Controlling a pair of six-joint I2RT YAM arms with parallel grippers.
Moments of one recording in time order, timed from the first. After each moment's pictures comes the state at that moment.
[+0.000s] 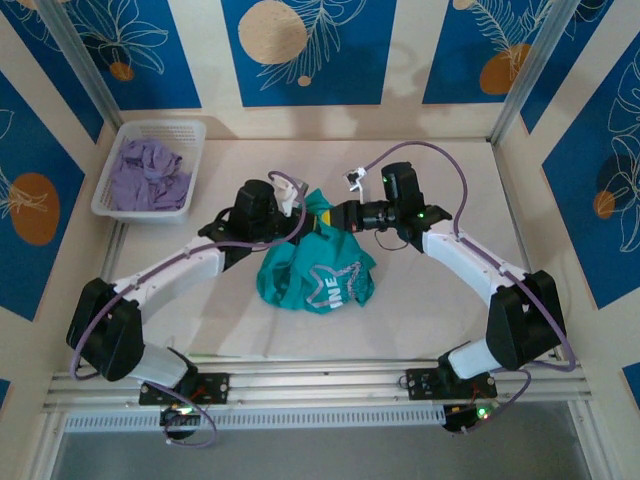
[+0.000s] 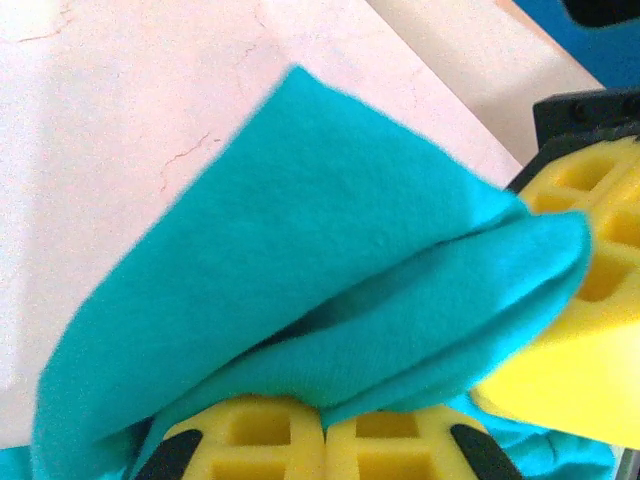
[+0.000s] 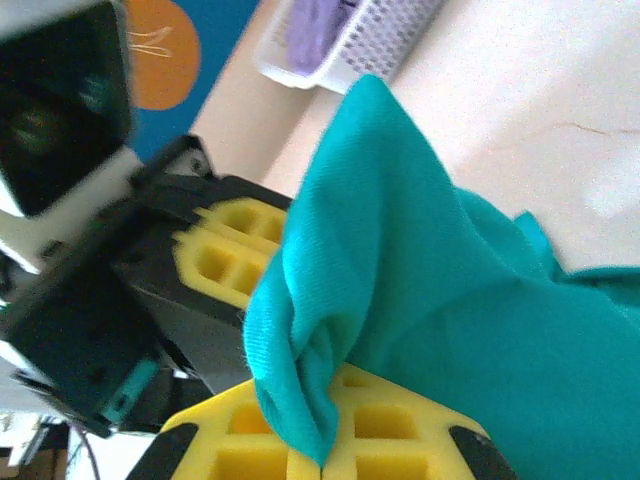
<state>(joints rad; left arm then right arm) -0.61 1.44 1.04 -0.09 0.34 -0.29 0.43 1.45 1.08 -0.23 -0.77 0.41</state>
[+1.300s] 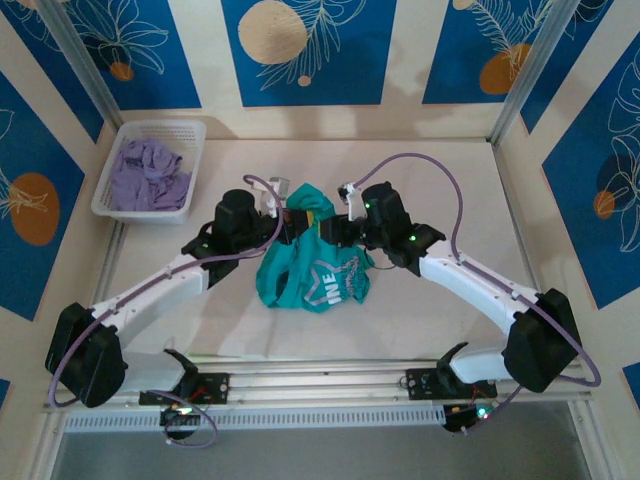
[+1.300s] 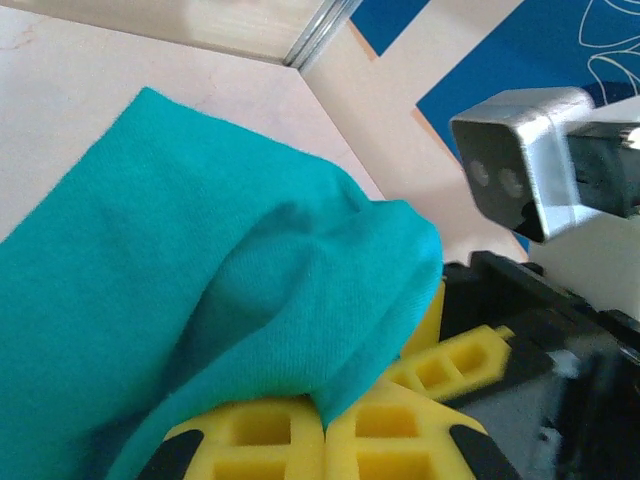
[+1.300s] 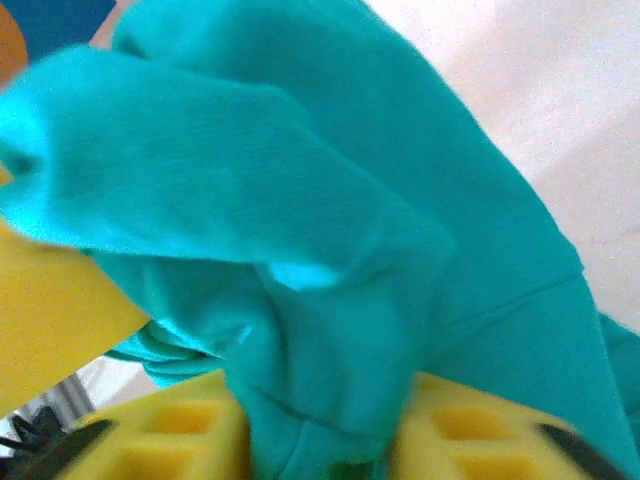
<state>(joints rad) -0.62 1.28 0.90 0.09 0.38 -0.58 0.63 1.33 1.00 -0.23 -0.27 0.43</state>
